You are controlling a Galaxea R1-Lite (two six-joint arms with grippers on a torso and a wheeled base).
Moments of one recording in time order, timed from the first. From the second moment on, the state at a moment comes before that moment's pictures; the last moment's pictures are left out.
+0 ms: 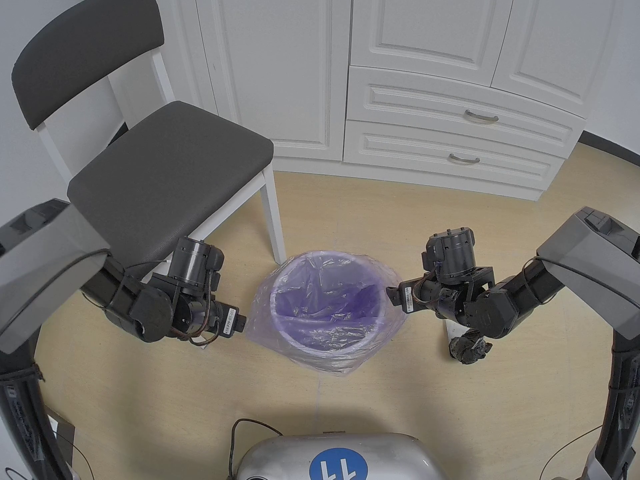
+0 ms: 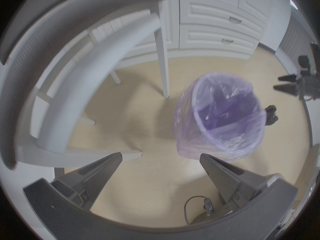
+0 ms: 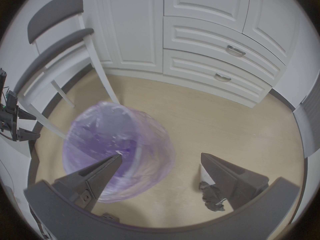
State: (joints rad) left arm -0.36 2.12 -0.98 -0.35 0.24 0.02; right arm 0.46 2.23 -1.11 -0.58 -0.29 0.06
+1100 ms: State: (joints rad) left arm -0.17 1.48 -0.86 -0.36 0.06 0.01; right arm 0.73 2.63 -1.99 0.19 -0.29 0.26
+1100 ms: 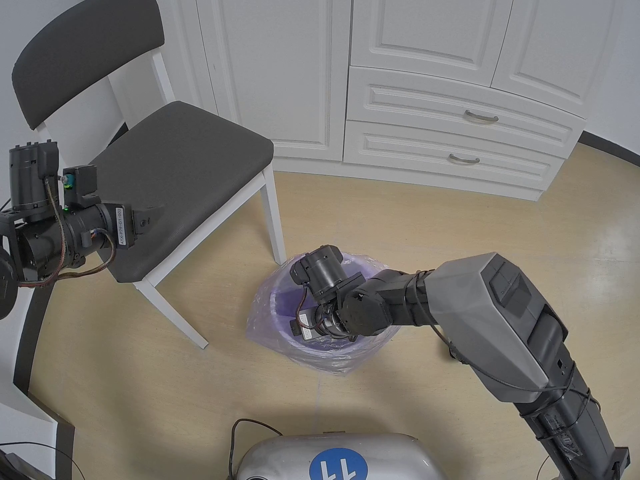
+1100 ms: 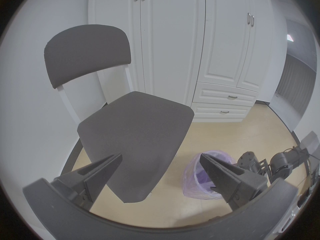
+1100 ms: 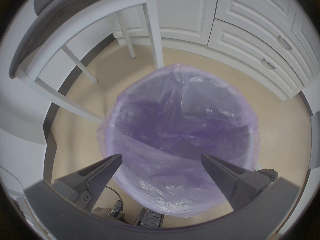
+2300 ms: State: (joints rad) left arm -0.17 1.44 -0.84 -0.36 0.06 0.01; right arm 0.78 2.56 -2.00 0.45 -0.10 0.29
